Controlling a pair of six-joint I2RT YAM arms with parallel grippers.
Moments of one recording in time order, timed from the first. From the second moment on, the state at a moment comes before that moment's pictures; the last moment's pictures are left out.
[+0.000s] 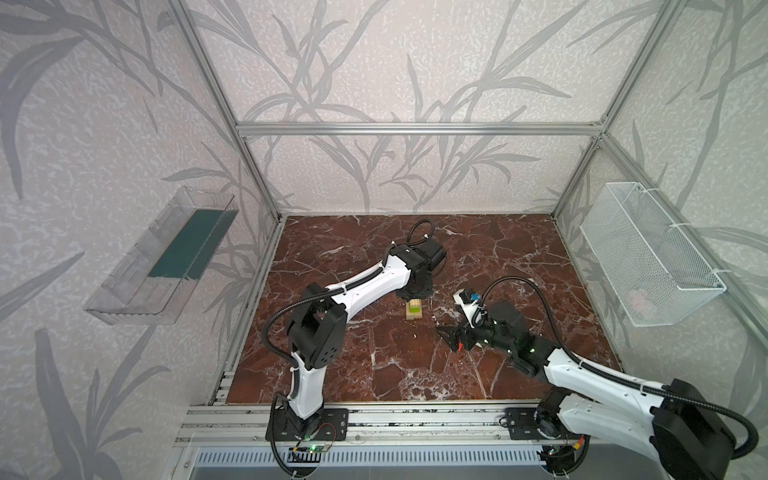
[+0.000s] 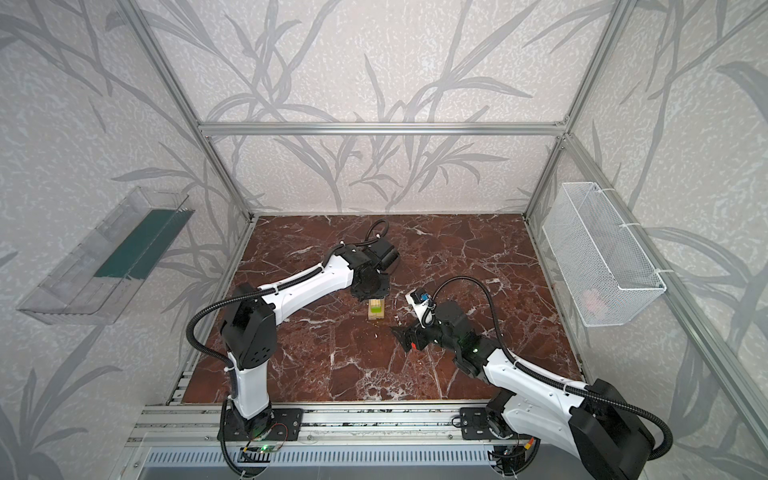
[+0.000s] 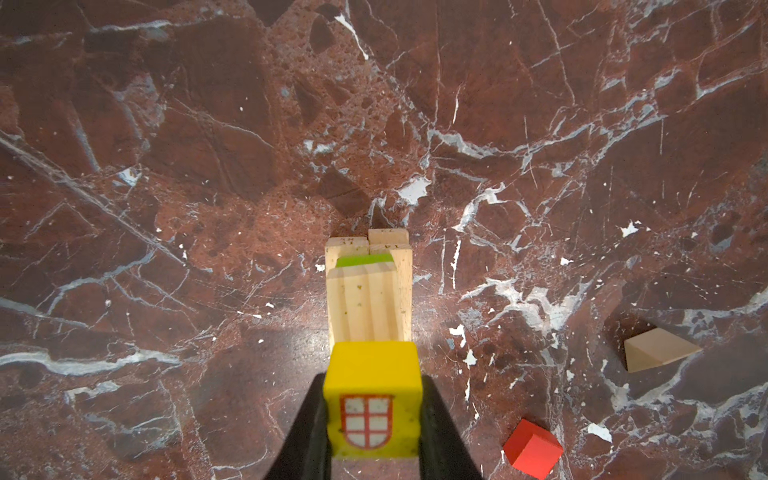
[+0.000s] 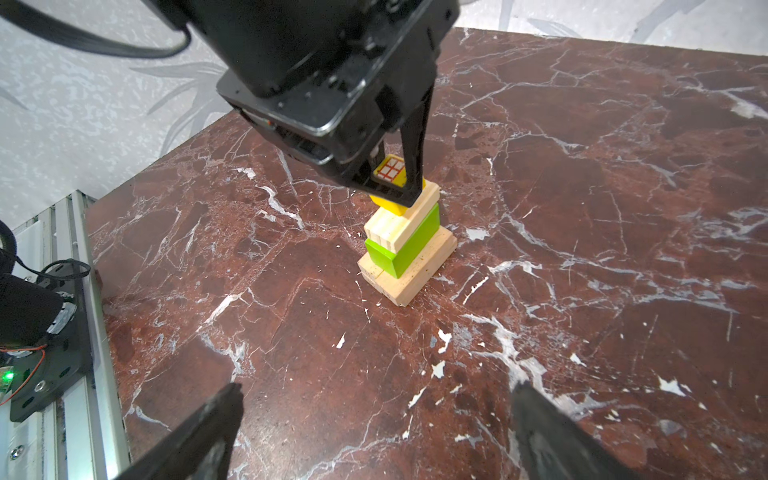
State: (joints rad) left arm -0.75 1.94 1.64 -1.00 -0.13 -0.77; right arm 0.72 1.04 0.39 0.20 -0.19 0.17
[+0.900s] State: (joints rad) left arm -0.73 1.99 1.67 -1.02 -0.12 -0.78; right arm 0.72 1.03 0.38 0.20 -0.16 0.17
